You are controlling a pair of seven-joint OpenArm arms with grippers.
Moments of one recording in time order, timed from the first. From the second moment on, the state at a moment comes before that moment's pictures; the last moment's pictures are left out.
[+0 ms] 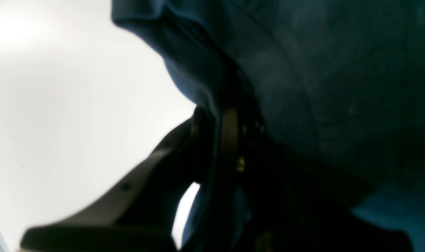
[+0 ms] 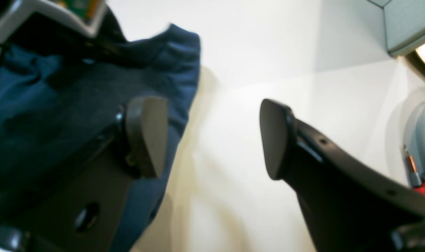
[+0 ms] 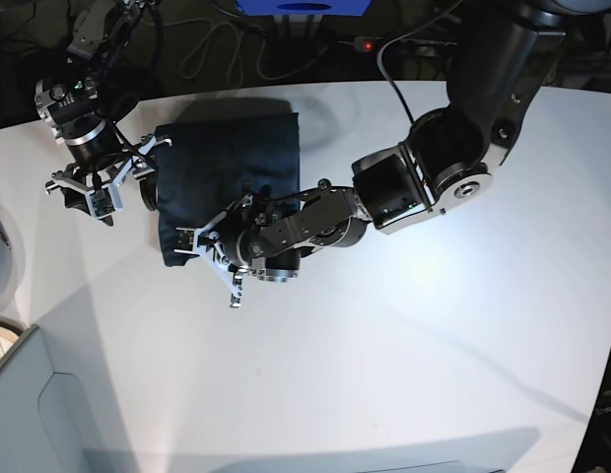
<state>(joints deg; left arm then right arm) -40.7 0.0 73.3 55.3 -7.3 -30.6 30.9 -17.3 -3.6 30.6 115.6 -1.3 46.6 -36.0</state>
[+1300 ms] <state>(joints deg) 4.2 -10.0 -8.3 111.4 15.3 -32.5 37.7 -21.1 -7.4 24.7 104.5 -1.1 46.6 -31.1</state>
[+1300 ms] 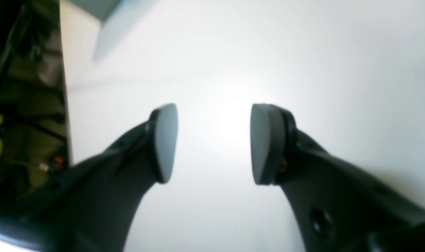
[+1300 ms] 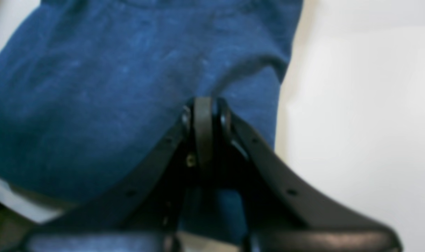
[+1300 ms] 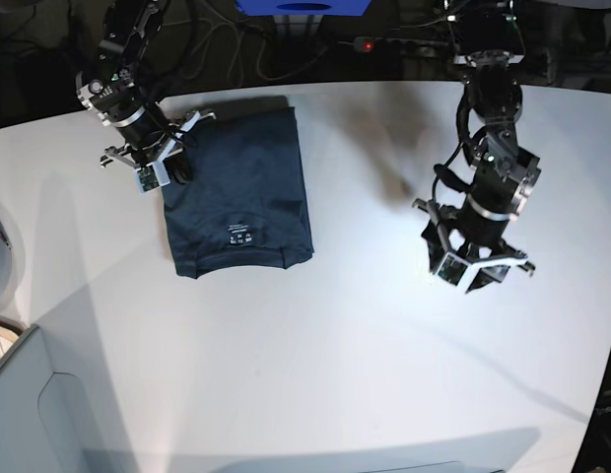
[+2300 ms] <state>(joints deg) 25.5 -4.5 -41.4 114.2 -4.3 -32.8 37.8 -29.3 -7.4 32.3 110.7 10.9 46.6 -20.7</state>
